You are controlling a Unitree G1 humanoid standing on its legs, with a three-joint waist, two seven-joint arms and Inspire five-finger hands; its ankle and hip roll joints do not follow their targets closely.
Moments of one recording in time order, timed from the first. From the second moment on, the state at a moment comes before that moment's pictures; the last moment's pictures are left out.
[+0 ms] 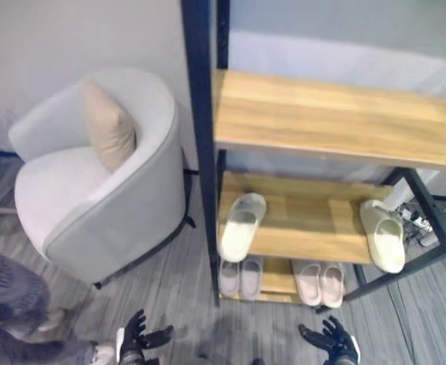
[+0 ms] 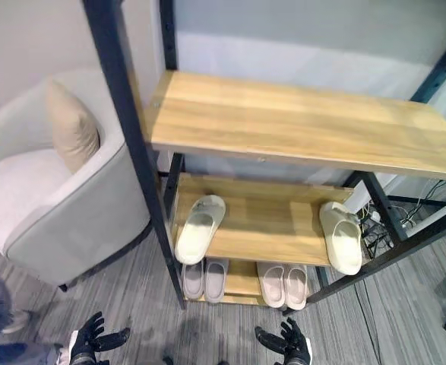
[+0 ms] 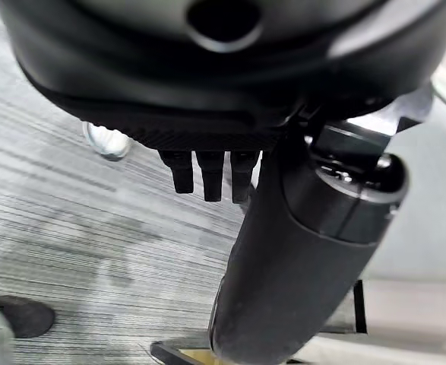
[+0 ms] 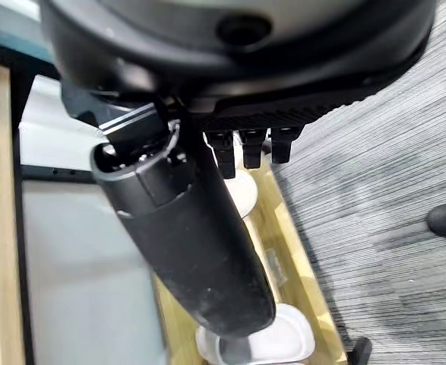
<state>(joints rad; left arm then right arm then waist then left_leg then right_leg) 0.13 0.25 -0.08 1.02 -0.26 -0.32 0.25 0.20 -0.14 0.10 0.86 0.47 -0.29 -0.17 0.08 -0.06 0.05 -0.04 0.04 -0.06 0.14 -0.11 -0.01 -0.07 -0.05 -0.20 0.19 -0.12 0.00</state>
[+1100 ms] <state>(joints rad) 0.27 0.70 -0.27 0.07 -0.04 -0.27 -0.19 0.18 -0.22 0.06 0.70 0.32 -0.22 -0.06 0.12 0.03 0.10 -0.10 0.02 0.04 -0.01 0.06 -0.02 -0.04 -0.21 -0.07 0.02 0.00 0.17</state>
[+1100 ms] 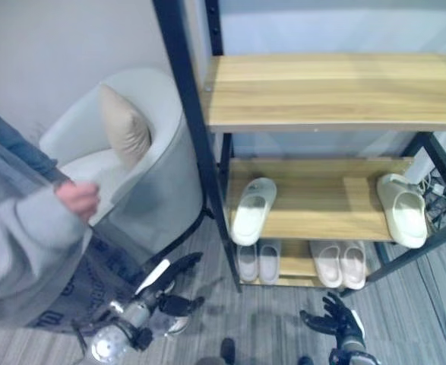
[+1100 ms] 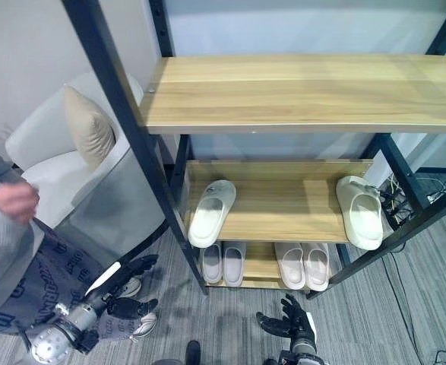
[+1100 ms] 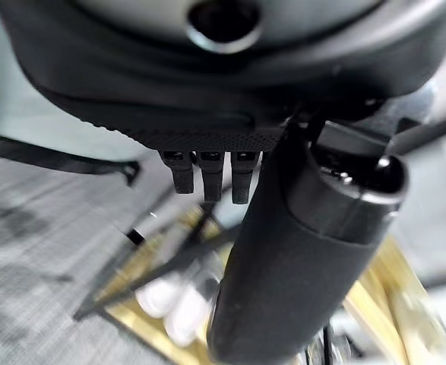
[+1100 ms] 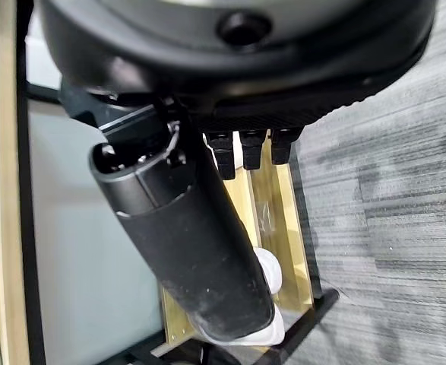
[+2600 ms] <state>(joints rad) -0.47 0.58 -0.58 0.18 0.76 -0.23 0.19 0.20 -0.28 0.21 0.70 0.27 -0.22 -0.07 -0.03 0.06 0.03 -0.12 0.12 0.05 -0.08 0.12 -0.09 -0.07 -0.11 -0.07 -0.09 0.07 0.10</state>
